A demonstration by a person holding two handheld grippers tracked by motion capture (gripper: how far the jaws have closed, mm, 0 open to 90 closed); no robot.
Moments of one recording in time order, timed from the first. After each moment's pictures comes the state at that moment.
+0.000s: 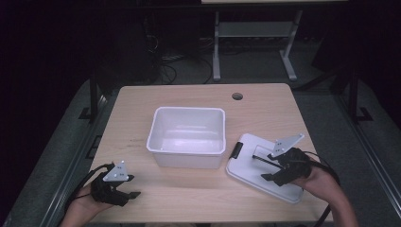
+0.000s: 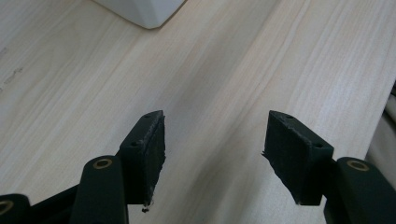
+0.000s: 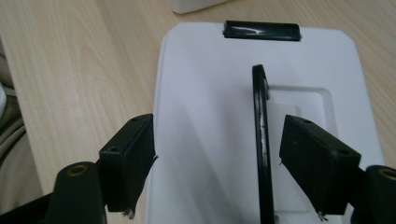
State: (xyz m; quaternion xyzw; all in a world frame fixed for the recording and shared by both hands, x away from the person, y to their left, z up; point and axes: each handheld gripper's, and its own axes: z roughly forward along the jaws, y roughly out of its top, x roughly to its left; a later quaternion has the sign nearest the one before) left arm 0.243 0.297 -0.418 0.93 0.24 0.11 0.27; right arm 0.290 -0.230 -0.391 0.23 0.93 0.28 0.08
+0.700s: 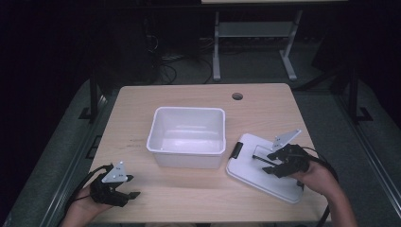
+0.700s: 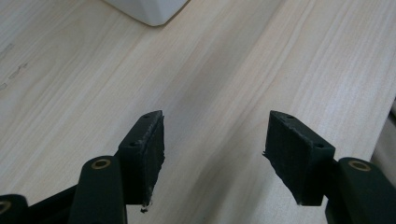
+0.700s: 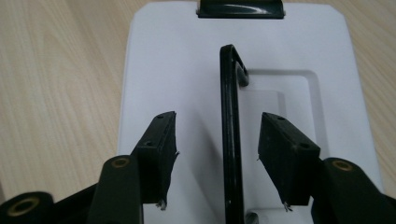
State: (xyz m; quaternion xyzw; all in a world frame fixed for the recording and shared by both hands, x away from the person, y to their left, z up) left arm 0.240 0.300 -0.421 0.92 0.25 0.11 0.27; right arm 0.310 -0.235 -0.403 0.24 0.93 0.26 0.08
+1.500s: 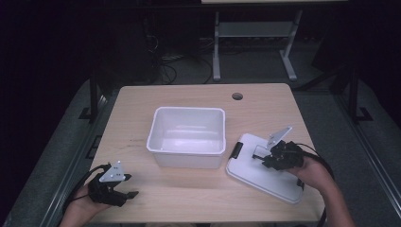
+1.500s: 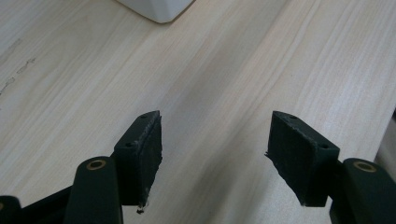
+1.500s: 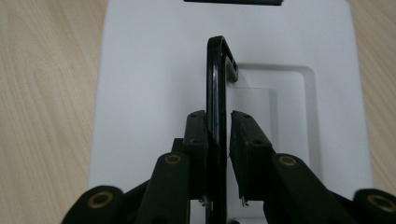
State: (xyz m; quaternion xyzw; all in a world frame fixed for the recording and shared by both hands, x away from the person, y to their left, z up) left arm 0.242 0.306 -0.421 0.92 0.25 0.11 0.28; right arm 0.326 -0.227 -0.410 0.24 0.94 0.22 0.08
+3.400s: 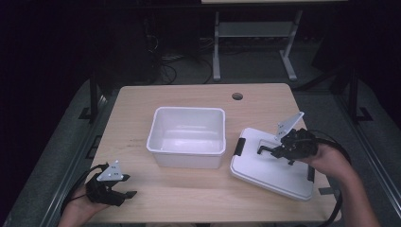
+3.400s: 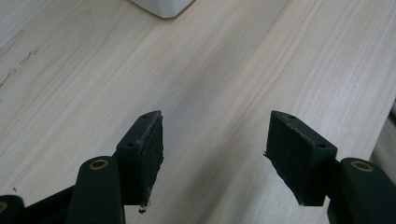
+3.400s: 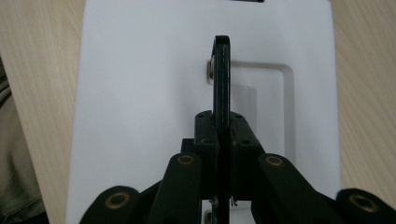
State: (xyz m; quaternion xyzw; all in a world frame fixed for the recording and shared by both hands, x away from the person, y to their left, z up) left arm 0.242 0.310 -0.419 0.92 0.26 0.11 0.28; right arm 0.324 -0.239 -0.346 0.18 0.96 0.21 0.08
